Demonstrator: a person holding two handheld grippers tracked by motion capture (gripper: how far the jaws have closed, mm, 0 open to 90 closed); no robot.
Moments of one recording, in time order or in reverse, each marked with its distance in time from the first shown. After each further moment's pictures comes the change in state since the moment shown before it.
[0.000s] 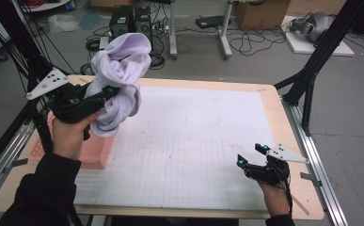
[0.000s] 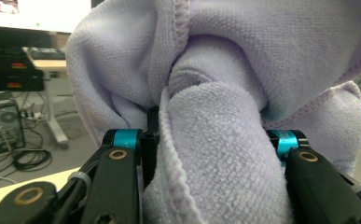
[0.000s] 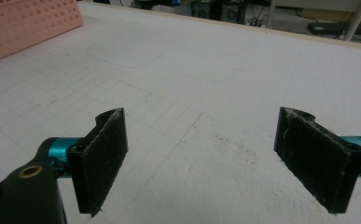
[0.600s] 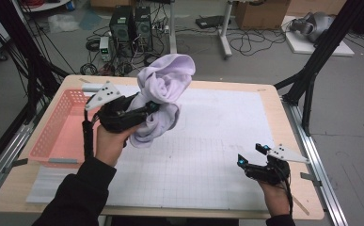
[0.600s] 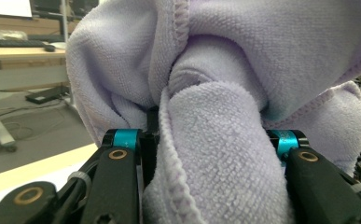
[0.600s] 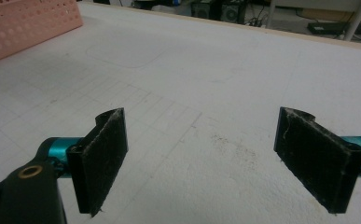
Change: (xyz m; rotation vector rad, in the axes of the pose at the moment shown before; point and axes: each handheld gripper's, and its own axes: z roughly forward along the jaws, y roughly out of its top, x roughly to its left) left arm -0.050 -0.038 0.056 0.046 -0.146 0.012; right arm -0.001 0.000 -0.001 -0.001 0.000 0.003
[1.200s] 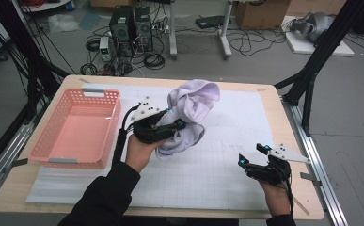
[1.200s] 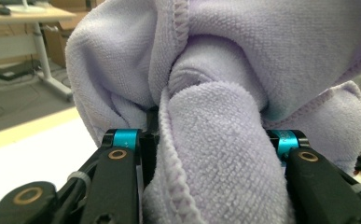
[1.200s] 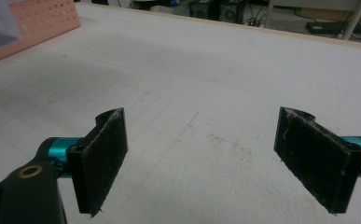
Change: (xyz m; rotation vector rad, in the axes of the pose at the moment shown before) left arm -0.027 -0.051 0.058 0.151 -0.059 0.028; right arm -0.003 -0.001 0.000 0.000 -0.005 0.002
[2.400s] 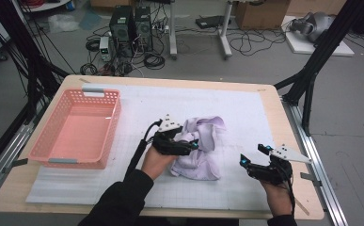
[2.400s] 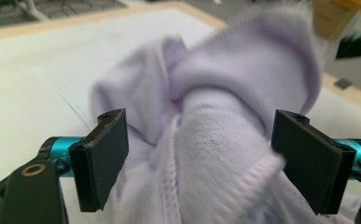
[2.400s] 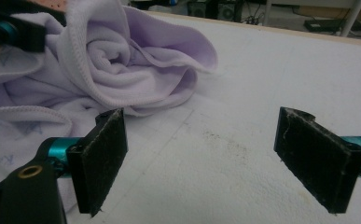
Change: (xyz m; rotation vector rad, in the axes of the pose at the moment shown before) left arm -0.001 -0.056 0.040 0.166 0.019 -0.068; right arm -0.004 -0.002 -0.002 0.003 -0.004 0.015
